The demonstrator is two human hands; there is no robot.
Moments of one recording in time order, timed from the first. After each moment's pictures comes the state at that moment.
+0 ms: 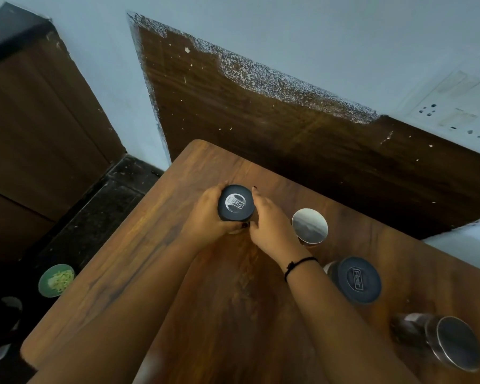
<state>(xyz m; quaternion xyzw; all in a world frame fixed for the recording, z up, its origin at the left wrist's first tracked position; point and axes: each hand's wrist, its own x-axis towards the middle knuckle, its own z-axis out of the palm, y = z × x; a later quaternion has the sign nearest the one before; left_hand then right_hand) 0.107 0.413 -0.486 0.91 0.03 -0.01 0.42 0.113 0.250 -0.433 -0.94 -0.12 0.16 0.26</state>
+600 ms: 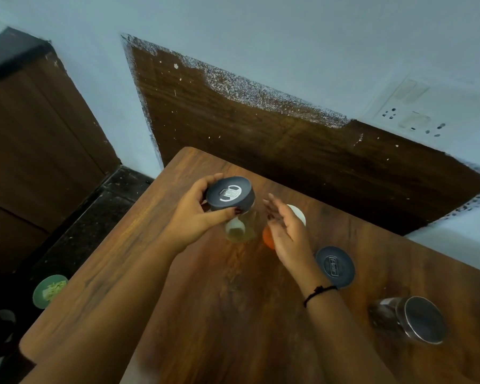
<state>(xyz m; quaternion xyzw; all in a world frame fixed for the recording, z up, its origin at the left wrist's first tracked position) 0.068 0.400 -0.406 0.77 0.02 -0.03 0.63 0.060 0.191 -0.403 -0.82 -0.01 0.09 0.56</state>
